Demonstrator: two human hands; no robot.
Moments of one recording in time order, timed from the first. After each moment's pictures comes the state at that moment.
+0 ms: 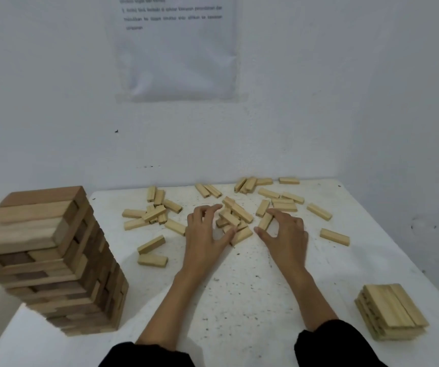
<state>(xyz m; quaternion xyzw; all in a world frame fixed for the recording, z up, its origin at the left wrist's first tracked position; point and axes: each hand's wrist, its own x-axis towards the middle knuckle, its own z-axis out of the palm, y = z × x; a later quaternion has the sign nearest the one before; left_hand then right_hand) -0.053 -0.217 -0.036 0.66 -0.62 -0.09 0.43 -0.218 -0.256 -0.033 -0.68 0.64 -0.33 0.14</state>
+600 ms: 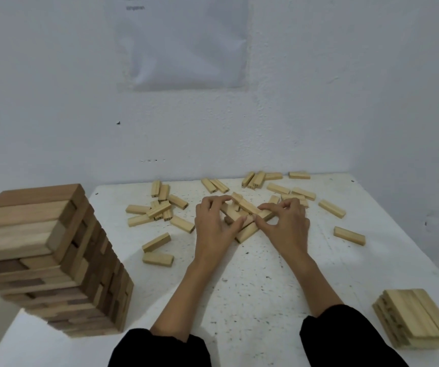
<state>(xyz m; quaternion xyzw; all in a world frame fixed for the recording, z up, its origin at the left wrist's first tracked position) -0.054 -0.232 -0.030 0.64 -0.58 -0.10 0.49 -0.200 -0.275 -0.030 -0.70 0.61 -0.34 0.13</state>
